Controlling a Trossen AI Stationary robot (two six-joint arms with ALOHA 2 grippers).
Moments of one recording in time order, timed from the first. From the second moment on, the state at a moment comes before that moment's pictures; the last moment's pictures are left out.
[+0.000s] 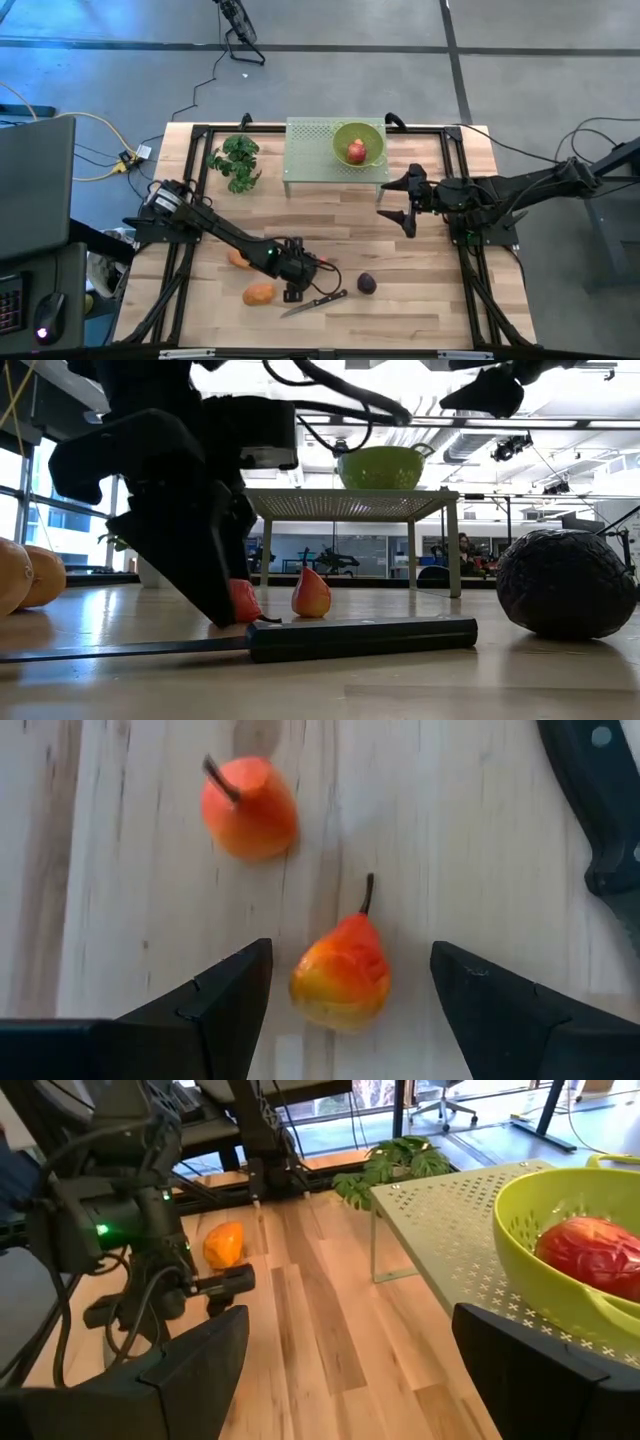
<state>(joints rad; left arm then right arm) -0.43 1.90 1.17 -0.36 -0.21 -0.42 0.20 0.83 0.68 -0.18 0.34 0.24</state>
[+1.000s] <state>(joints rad) -0.43 1.90 1.17 -0.35 -0.21 -0.46 0.27 0.87 0.68 -0.33 0.17 0.39</state>
